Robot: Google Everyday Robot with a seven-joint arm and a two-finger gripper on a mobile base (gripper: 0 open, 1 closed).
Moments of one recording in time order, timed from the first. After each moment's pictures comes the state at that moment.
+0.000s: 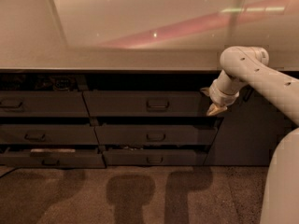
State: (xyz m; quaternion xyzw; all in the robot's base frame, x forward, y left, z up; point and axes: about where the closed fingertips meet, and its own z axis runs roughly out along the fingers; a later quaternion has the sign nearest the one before) arm 0.658 -0.261 0.641 -0.77 0.63 -0.01 0.10
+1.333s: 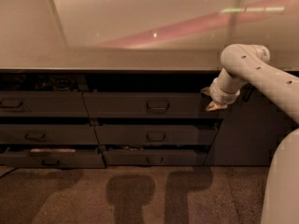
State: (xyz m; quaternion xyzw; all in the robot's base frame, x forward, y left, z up) arm 0.658 -0.261 0.648 -0.77 0.63 -0.01 0.10
